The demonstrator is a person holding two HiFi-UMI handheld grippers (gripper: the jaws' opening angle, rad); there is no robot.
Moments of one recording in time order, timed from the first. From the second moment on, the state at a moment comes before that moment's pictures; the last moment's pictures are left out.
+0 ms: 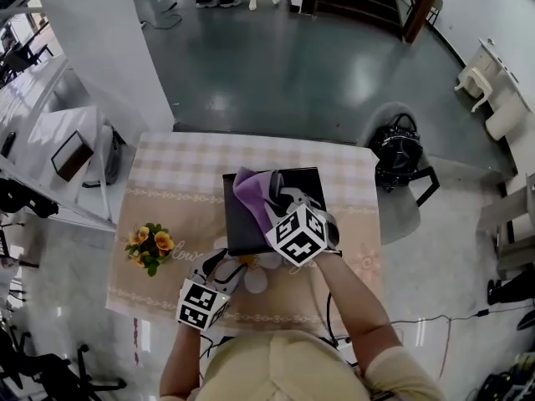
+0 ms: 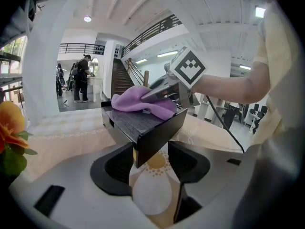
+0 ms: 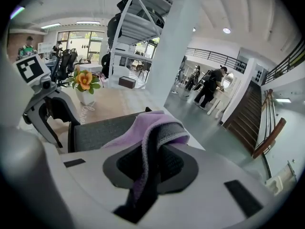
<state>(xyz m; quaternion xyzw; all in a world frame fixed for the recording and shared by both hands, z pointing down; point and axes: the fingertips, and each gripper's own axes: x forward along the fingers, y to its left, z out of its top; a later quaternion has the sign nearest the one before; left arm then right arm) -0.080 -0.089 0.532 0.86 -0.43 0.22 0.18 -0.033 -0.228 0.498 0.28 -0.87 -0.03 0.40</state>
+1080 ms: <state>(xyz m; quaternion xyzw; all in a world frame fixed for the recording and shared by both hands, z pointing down) -0.080 -0.090 0.538 0.85 -0.43 0.23 0.18 0.113 -0.232 0.493 0.45 -0.80 0.01 0.39</state>
